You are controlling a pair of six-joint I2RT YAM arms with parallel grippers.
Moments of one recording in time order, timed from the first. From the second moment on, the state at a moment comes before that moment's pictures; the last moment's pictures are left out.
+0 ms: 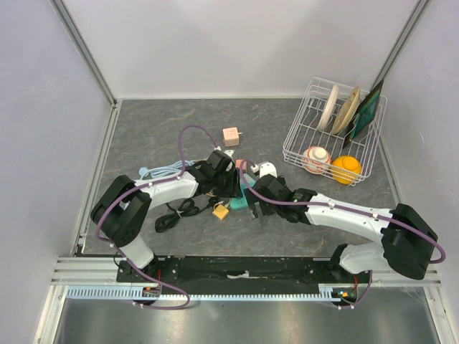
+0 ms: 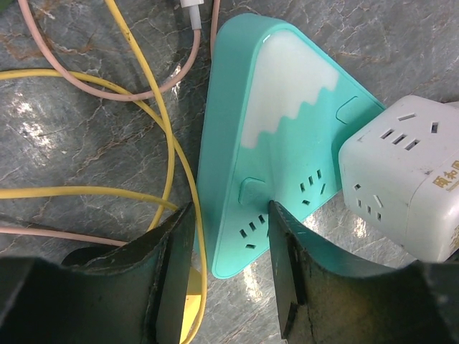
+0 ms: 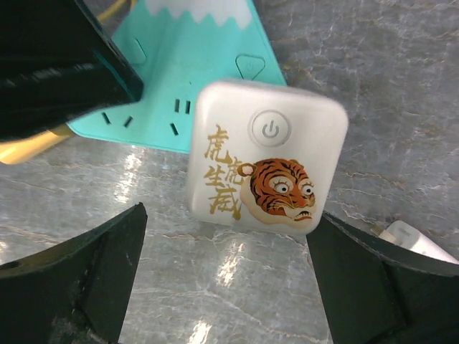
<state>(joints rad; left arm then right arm) -0.72 1.66 0.94 -0.21 0.12 -0.59 0.95 1.33 0.74 -0.33 0.33 0.46</state>
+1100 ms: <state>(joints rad) -0.71 1.64 0.90 -0.15 0.13 -0.59 0.86 1.49 1.04 -0.58 0.34 0.45</state>
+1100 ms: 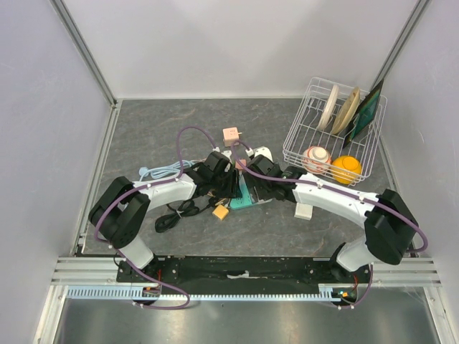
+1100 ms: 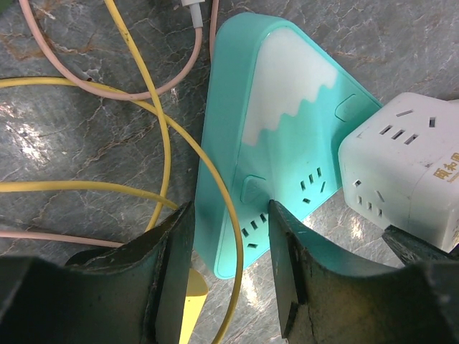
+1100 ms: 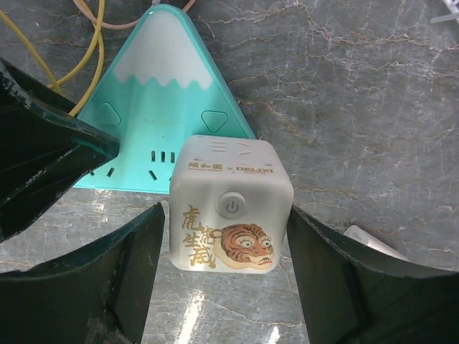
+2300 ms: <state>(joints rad) -0.71 1.60 0.84 -0.10 0.11 -0.67 0.93 1.43 0.77 -0.16 0.48 0.41</state>
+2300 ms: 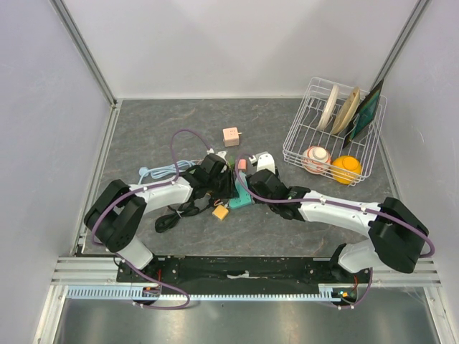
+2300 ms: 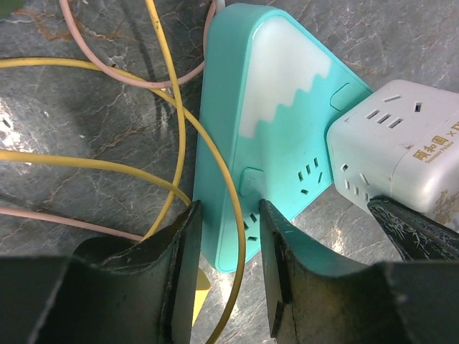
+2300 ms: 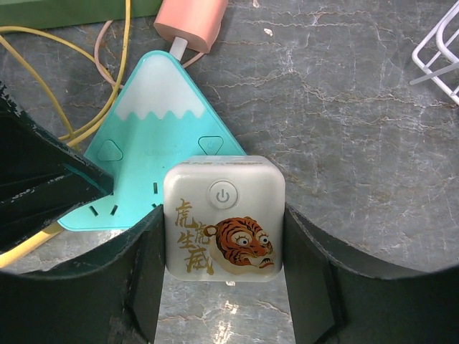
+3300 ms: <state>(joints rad) -0.57 1.59 0.84 -0.14 0.13 -0.67 0.89 1.59 0.83 0.05 0.44 0.38</state>
